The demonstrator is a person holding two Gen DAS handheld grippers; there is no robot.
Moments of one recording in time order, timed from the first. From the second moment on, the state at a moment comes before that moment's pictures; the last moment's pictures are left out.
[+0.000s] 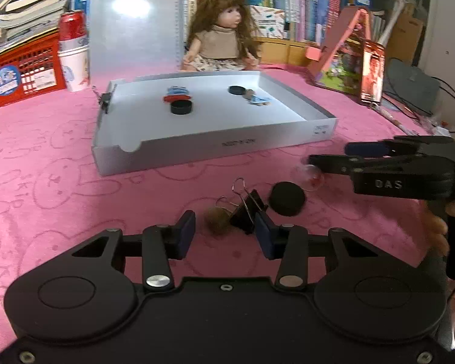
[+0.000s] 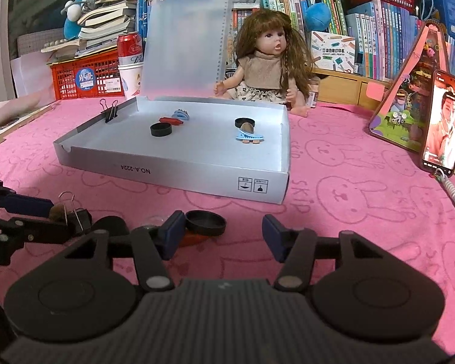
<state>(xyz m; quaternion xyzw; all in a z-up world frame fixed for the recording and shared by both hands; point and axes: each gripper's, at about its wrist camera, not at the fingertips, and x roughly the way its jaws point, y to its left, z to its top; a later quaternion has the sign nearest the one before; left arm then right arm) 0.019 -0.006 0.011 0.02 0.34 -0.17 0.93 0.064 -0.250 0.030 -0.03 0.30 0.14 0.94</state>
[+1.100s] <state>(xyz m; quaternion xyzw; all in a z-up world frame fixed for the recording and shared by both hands) 0.012 -0.023 0.014 0.01 0.35 -0.17 0.92 0.066 -0.248 0.028 -0.02 0.31 0.14 0.94</state>
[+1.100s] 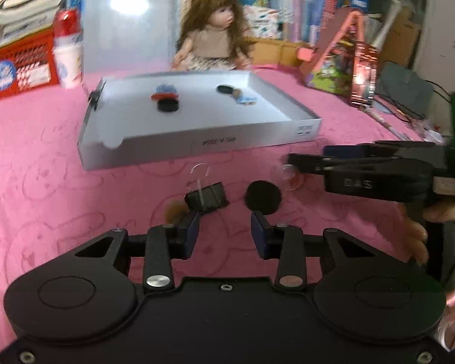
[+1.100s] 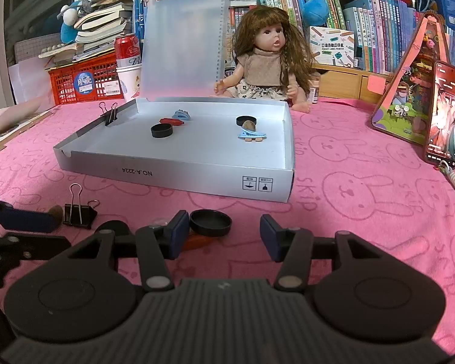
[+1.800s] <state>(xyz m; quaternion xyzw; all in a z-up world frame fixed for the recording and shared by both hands) 0.035 -0.033 0.005 0.00 0.33 -0.10 0.94 0.069 -0.256 0.024 -0.02 0.31 0.10 0.95</state>
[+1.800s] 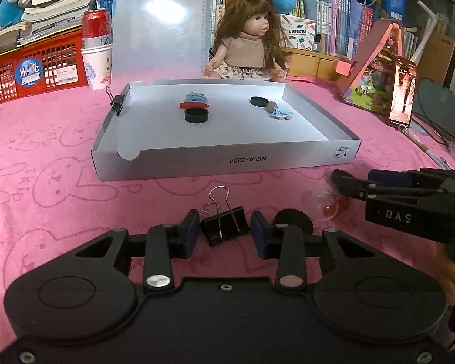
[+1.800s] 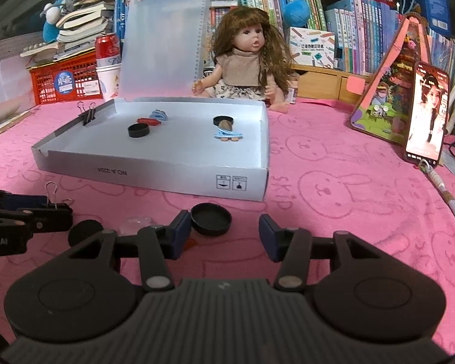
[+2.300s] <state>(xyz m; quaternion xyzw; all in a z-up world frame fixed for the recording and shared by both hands) 0.033 -0.027 0.015 0.00 0.32 -0.11 0.94 0.069 -0.251 0.025 -0.03 0.31 0.11 0.94</state>
